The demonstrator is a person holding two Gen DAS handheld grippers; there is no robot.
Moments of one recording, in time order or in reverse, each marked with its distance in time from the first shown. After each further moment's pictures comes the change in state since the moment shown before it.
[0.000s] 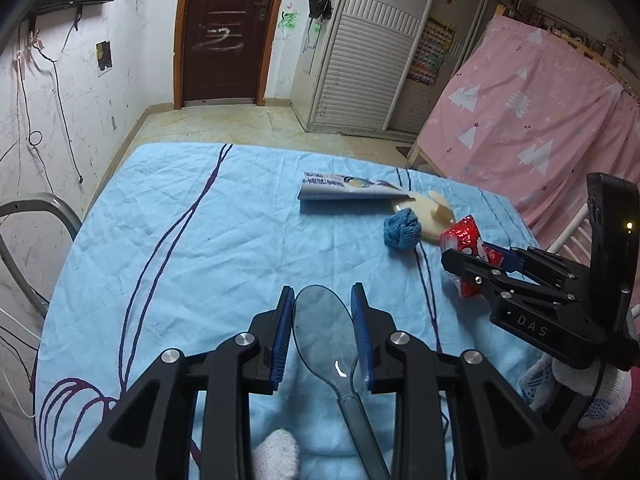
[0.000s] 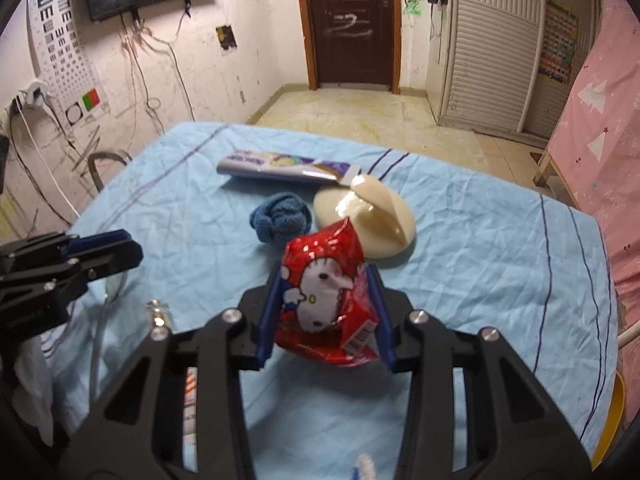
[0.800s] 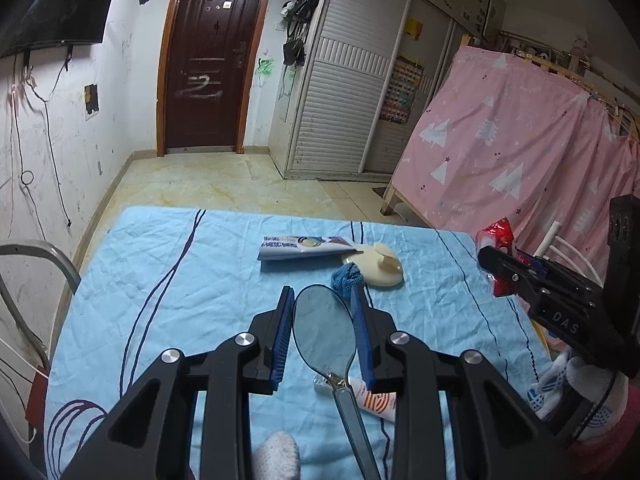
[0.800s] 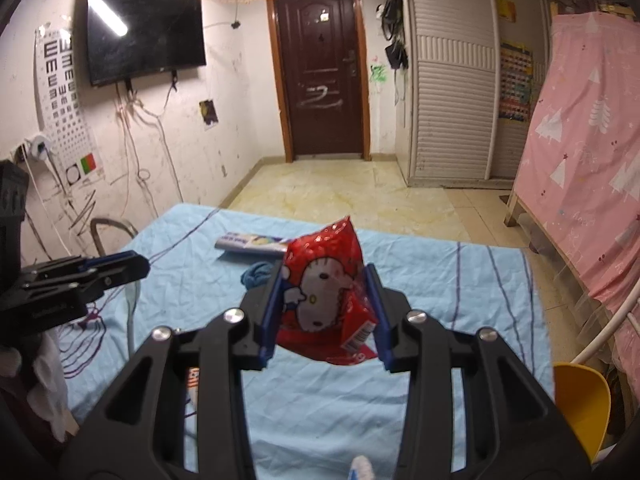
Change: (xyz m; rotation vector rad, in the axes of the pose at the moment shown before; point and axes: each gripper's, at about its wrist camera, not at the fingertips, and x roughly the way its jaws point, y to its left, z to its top) left arm -0.041 -0.027 0.013 0.061 -0.176 -0.061; right arm -0.093 -0.032 -0.007 0.064 -0.268 -0.072
